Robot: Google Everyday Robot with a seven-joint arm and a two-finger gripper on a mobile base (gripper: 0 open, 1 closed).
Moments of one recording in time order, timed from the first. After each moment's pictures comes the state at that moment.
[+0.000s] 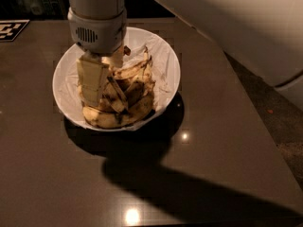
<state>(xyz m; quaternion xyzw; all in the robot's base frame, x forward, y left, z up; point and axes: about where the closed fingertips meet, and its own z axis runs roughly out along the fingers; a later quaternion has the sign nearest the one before) 0.480 0.087 0.951 -0.59 0.80 0.02 0.06</state>
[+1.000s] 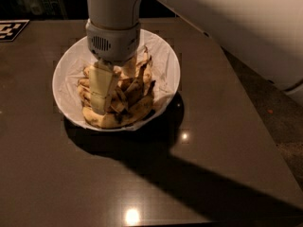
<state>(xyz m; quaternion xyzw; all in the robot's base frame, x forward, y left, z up) 0.475 0.067 0.927 -0.55 0.83 0.05 0.02</state>
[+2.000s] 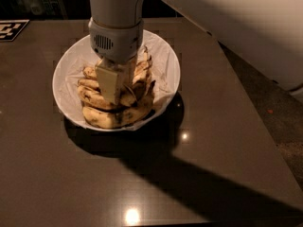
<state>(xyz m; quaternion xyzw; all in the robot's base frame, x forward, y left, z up) 0.477 0.063 0.929 -0.54 0.84 0.04 0.02</state>
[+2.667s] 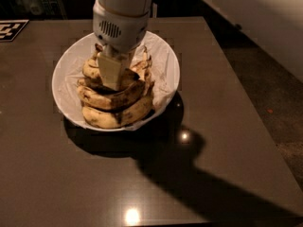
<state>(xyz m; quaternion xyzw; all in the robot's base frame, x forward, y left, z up) 0.481 0.068 0.957 -0.57 0.81 0.07 0.09</state>
